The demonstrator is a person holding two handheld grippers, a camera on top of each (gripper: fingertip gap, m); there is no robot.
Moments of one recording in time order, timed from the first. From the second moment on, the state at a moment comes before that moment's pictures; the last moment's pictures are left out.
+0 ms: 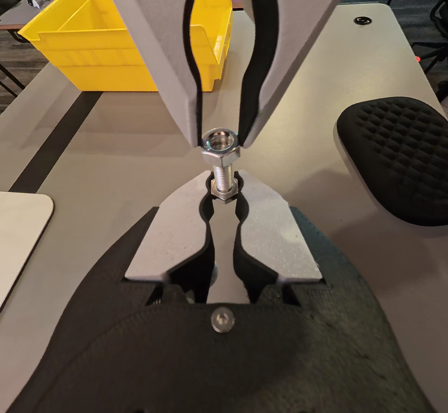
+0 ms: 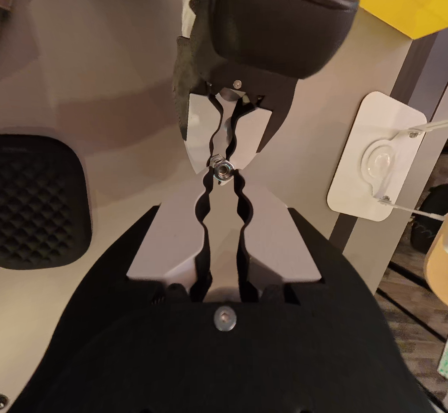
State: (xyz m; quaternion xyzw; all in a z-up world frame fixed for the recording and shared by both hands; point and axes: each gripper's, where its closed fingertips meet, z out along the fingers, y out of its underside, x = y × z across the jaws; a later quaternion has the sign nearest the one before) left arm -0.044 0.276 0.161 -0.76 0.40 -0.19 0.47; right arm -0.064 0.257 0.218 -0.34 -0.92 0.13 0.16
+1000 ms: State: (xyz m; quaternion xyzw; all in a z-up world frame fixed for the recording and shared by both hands) left arm -0.040 0.272 0.155 -0.76 0.42 -0.19 0.46; right arm -0.056 0.256 0.224 -0.28 -0.93 0.12 0.20
